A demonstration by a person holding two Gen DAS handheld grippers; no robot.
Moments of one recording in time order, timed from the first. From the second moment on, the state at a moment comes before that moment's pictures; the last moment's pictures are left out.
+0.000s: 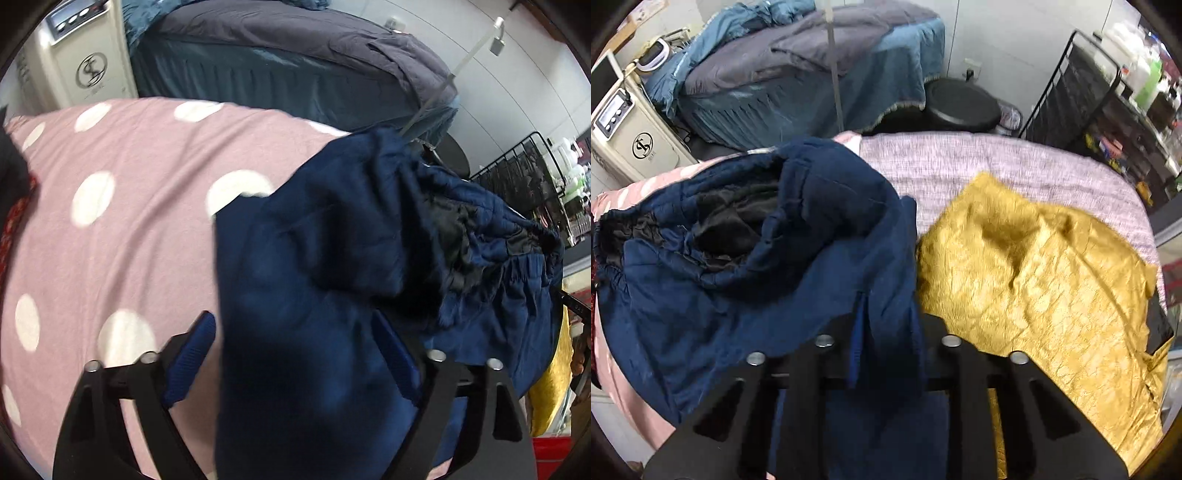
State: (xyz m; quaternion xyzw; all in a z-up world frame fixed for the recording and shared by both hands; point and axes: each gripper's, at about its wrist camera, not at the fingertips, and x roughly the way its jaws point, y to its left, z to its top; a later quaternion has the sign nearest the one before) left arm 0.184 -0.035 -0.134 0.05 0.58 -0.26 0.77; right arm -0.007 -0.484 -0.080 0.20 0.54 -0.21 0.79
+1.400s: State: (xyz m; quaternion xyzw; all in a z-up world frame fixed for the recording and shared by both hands) left arm 0.218 0.004 -0.128 -0.06 0.62 -0.12 0.77; right arm -0.043 -0.496 -0.076 0.21 0.52 -0.36 0.75
